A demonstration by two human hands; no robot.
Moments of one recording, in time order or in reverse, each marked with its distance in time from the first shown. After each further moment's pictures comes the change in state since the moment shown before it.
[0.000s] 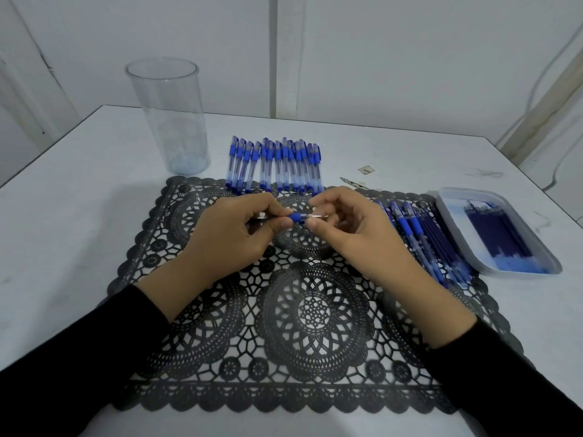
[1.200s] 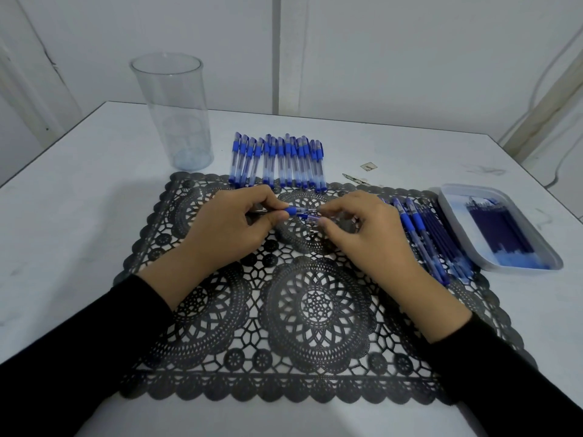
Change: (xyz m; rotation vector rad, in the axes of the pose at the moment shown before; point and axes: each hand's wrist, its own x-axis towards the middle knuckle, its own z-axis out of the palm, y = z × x) left_hand 0.001 -0.008 -0.004 -0.011 -0.038 -0.050; right_hand -0.001 0.006 -0.003 -0.479 0.131 -0.128
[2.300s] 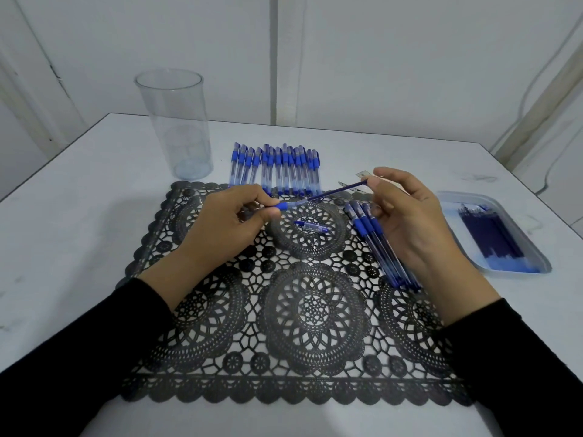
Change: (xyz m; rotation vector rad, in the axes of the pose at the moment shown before) left_hand 0.006 0.002 -0.004 -0.039 0.118 0.015; right_hand 0.017 0.016 -0.038 1.143 0.199 0.427
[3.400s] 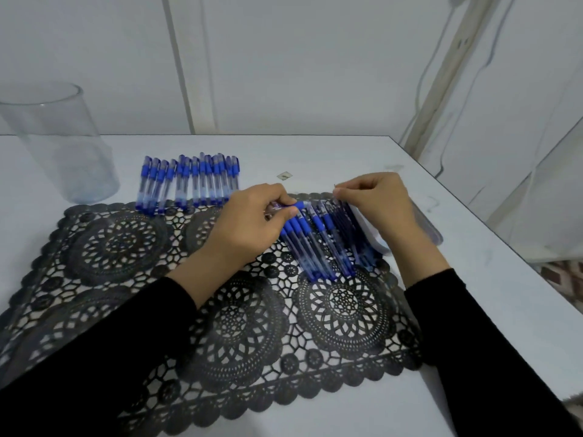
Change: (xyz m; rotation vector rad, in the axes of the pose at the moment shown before) left_hand 0.050 0.068 0.108 -0.028 -0.162 0.018; right_hand 0.016 -0.035 -0.079 -0.898 0.341 -0.048
